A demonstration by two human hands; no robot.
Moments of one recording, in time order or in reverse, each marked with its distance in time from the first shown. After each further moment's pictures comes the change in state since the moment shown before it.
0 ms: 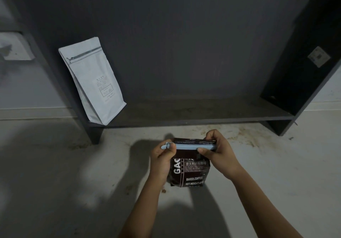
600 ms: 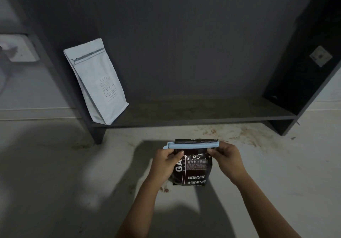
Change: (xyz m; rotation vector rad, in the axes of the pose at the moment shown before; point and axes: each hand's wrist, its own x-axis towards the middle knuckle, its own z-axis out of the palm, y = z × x) left_hand 0.005 -0.016 -0.019 0.503 -0.119 -0.032; right_hand -0.012 0.014 -0.004 -0.151 0.133 0.061
